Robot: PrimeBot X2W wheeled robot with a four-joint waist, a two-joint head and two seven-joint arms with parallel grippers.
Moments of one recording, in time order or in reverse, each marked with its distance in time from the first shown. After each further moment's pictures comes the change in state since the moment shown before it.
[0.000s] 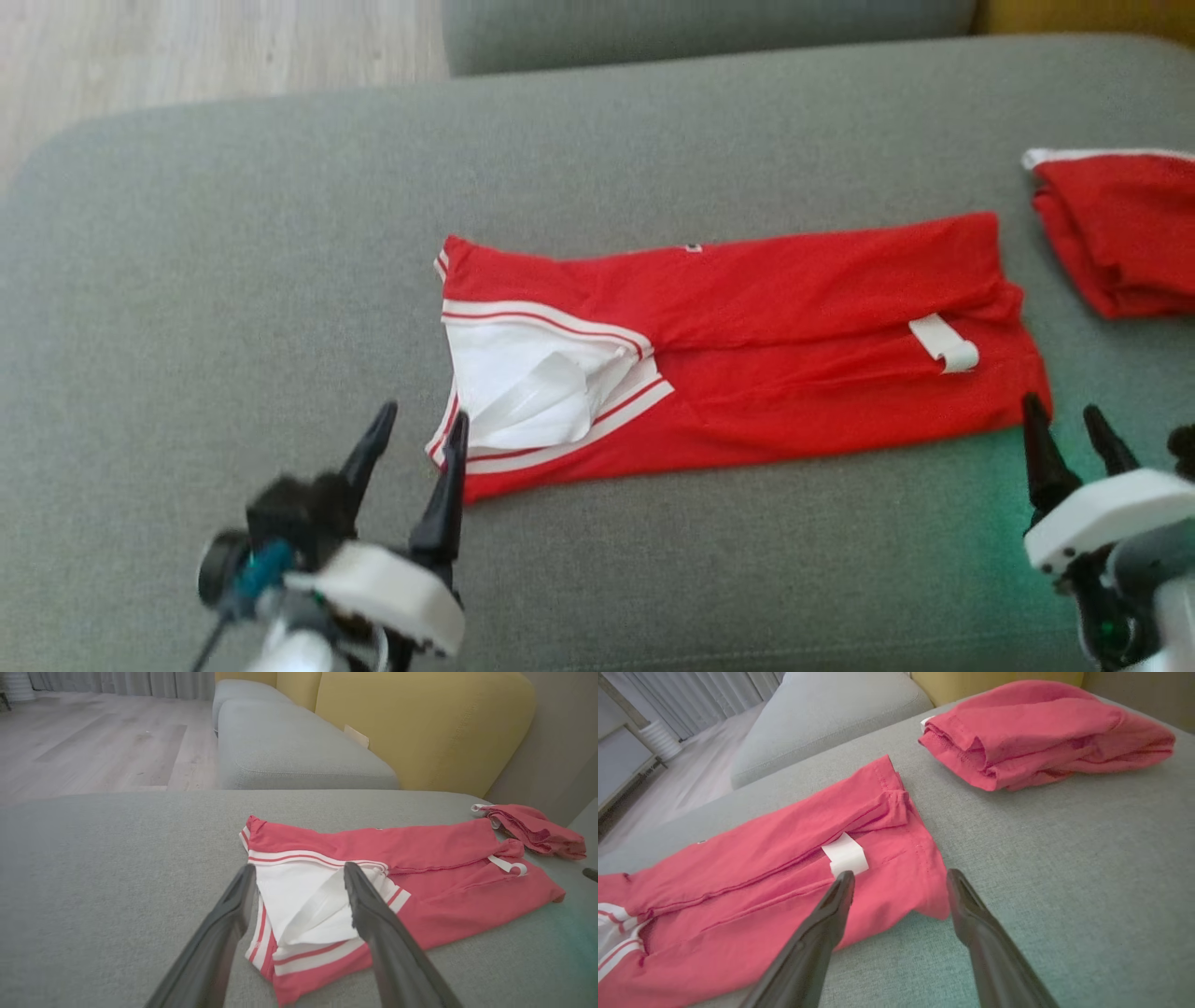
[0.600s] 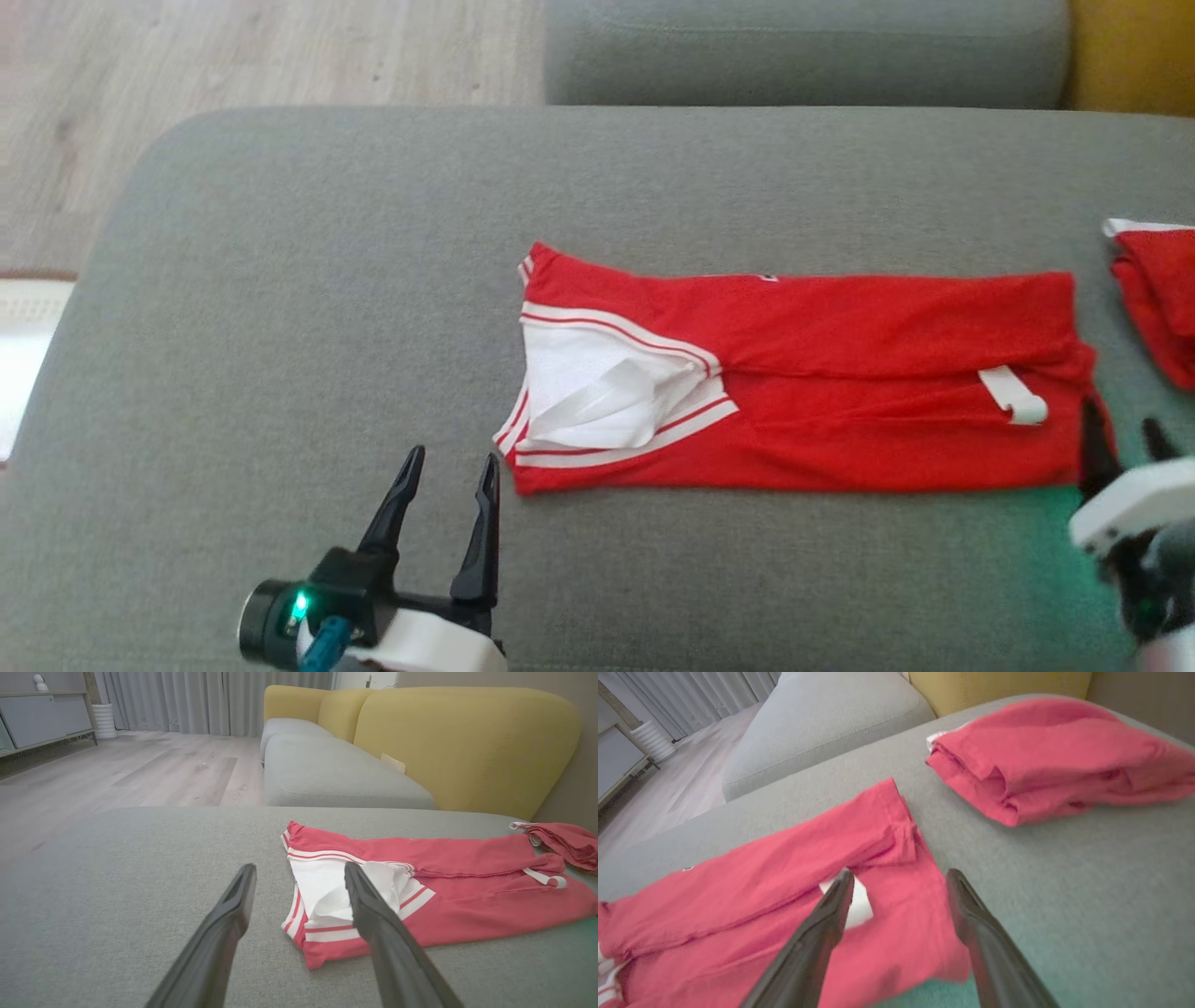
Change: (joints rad) left arm 0.219 -0.279 0.246 0.051 0.390 -0.150 0.000; right arm -0.085 0.001 -0.136 0.167 -0.064 0.000 -0.013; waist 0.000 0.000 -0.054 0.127
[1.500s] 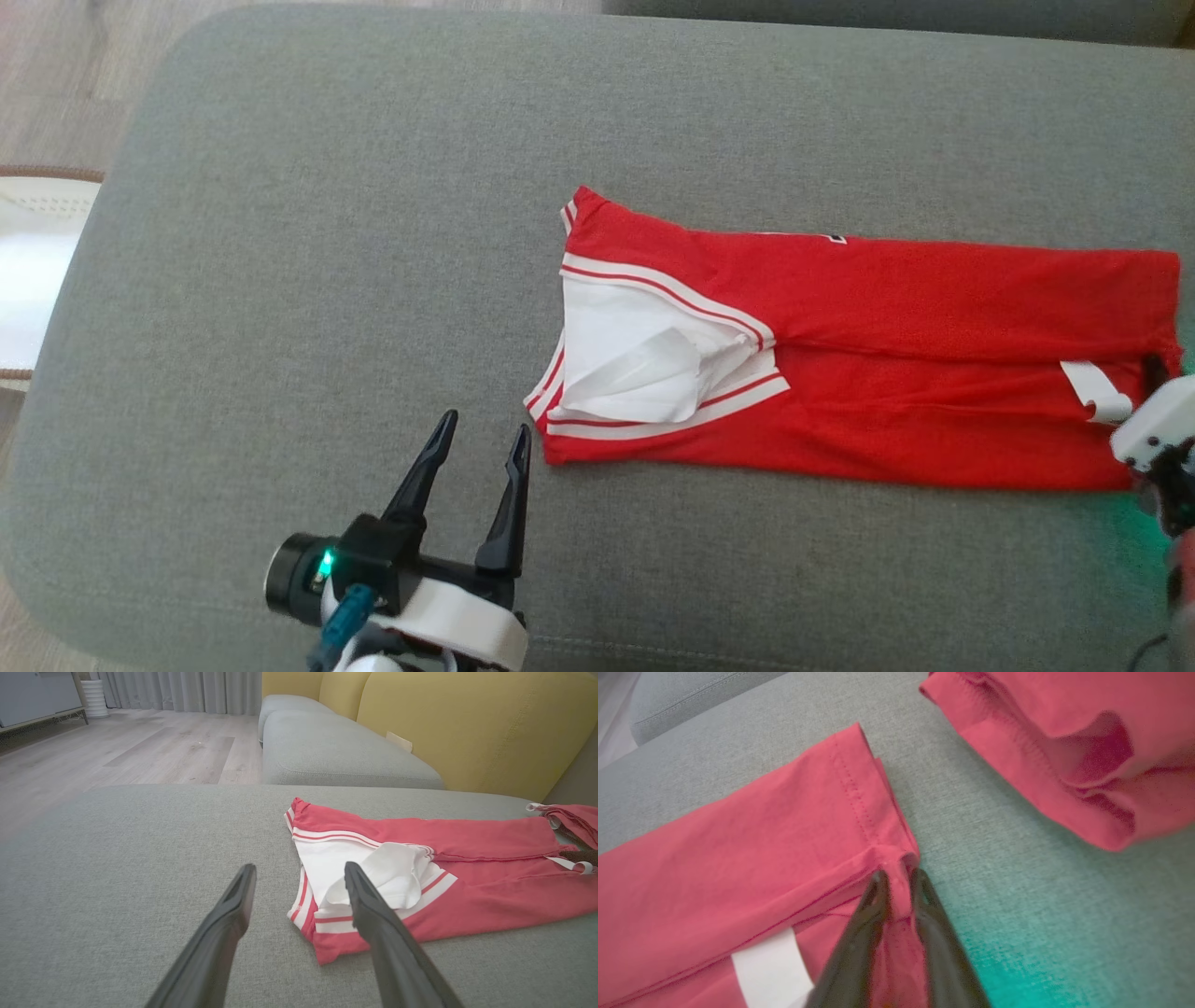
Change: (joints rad) left arm -0.045 -0.103 0.081 0.060 0.116 -0.155 0.000; right arm -0.344 -0.109 -0.125 0.454 -0.161 0.000 0.036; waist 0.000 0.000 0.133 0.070
